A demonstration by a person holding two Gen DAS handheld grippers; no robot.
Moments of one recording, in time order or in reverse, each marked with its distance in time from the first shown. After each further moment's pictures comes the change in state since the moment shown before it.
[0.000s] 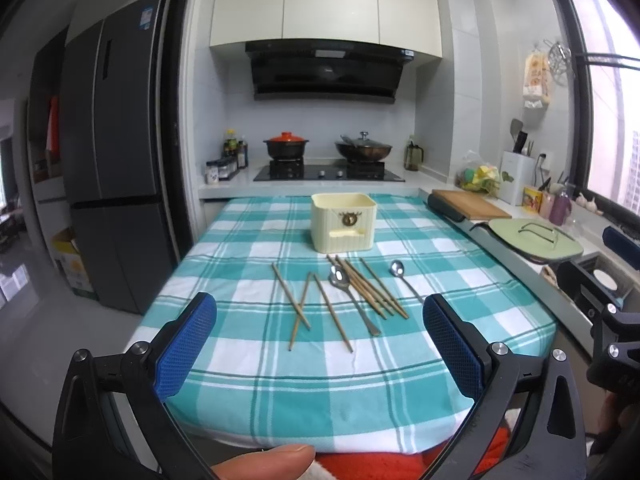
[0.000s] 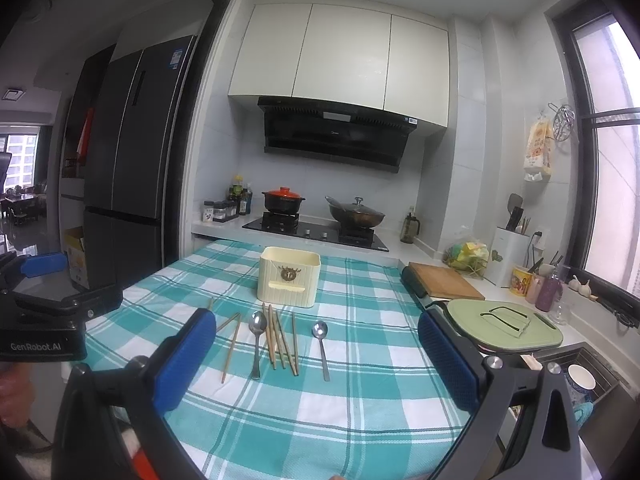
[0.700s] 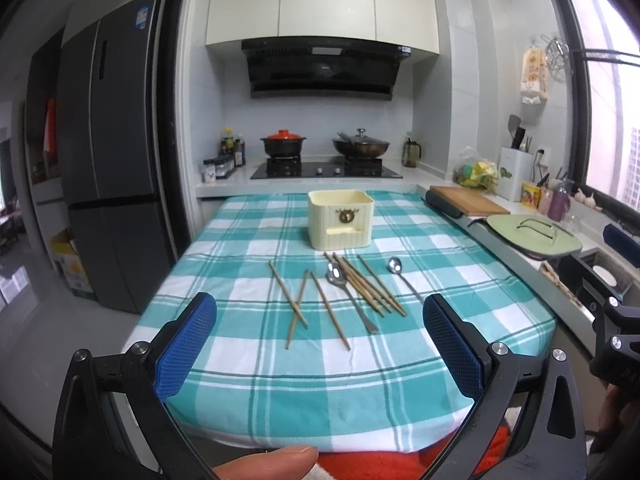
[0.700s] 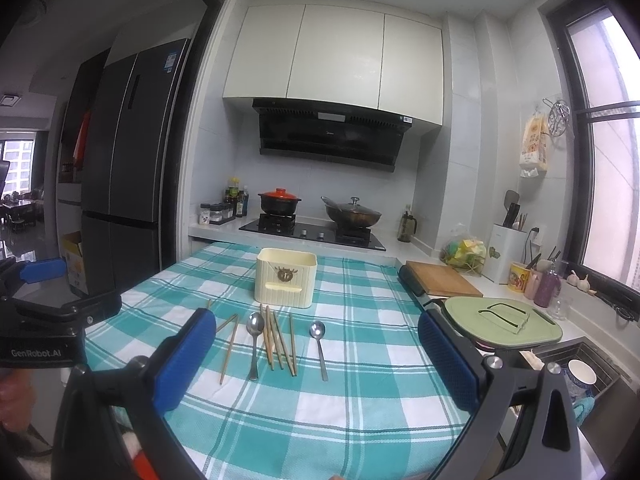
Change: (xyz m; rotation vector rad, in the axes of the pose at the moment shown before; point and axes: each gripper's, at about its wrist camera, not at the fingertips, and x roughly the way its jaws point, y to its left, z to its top) left arm 0.005 -0.003 -0.002 0.011 0.010 -0.008; right arm 0.000 -0.004 -0.001 0.022 0.001 -0.009
